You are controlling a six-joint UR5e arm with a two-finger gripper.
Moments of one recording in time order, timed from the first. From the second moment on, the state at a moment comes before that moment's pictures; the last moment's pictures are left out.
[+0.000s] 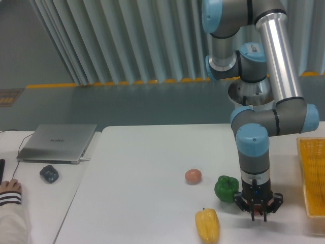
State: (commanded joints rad) arm 2.27 -2.12 -1.49 -0.93 1.60 0.21
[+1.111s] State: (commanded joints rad) arm 2.30 -2.02 -1.42 -1.08 1.55 0.37
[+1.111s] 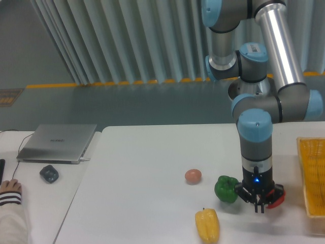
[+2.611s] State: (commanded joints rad) arm 2.58 -1.86 -1.54 -1.34 1.50 1.25
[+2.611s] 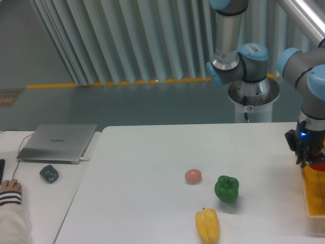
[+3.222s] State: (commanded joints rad) arm 2.53 -1.86 -1.51 -1.32 1.48 1.26
